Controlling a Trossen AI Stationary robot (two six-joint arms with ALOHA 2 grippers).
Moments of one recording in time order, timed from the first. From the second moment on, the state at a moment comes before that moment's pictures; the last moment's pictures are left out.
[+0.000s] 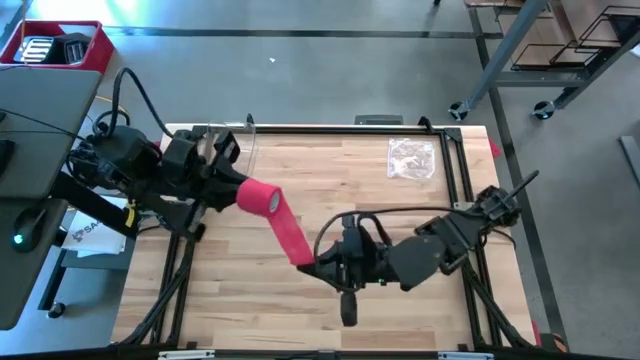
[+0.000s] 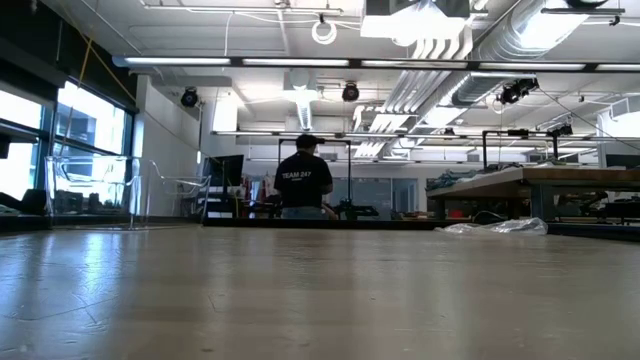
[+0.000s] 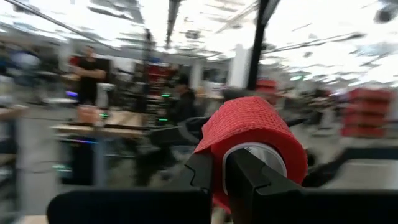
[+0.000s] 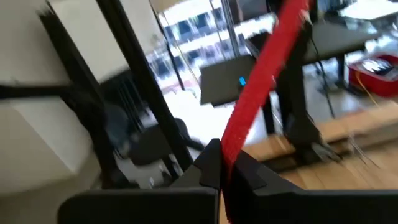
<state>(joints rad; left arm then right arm) -0.40 1.23 1.72 -0.26 -0.28 -0.06 0.56 1.92 2.31 -0.50 0.52 0.40</state>
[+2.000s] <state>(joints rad) -0.56 1.29 1.72 -0.23 -0.78 0.26 0.49 1.95 2.31 0.01 0.42 0.29</state>
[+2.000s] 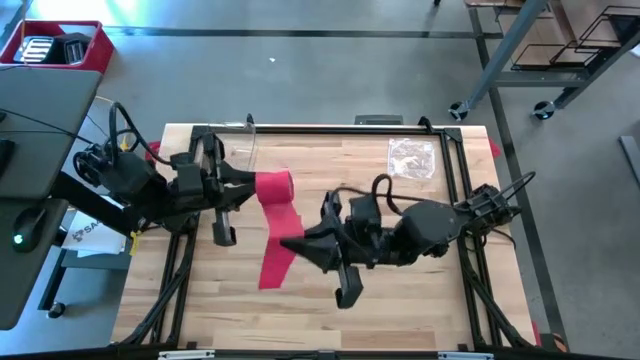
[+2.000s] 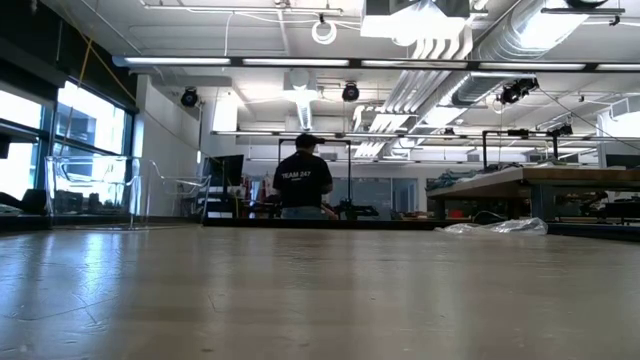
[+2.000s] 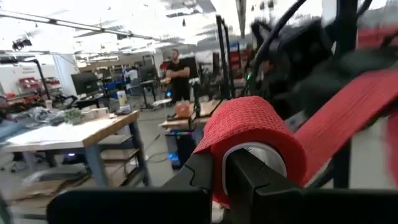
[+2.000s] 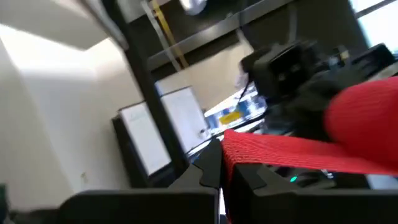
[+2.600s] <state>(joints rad) -0.58 1.22 1.72 -0.09 -0.74 0.05 0.48 1.95 2.31 -0.68 0.80 0.32</state>
